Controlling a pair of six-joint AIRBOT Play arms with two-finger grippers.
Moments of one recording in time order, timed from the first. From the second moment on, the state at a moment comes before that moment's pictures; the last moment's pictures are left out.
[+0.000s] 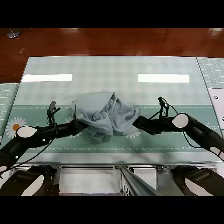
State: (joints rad) left arm -0.15 -0.84 0.25 0.33 -0.76 -1.13; right arm 0.35 -1.09 0.48 -0.81 0.67 1.68
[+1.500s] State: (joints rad) left arm 0.29 -0.68 1.75 1.05 -1.17 -1.41; right arm 0.11 -0.63 1.76 -1.32 1.15 1.55
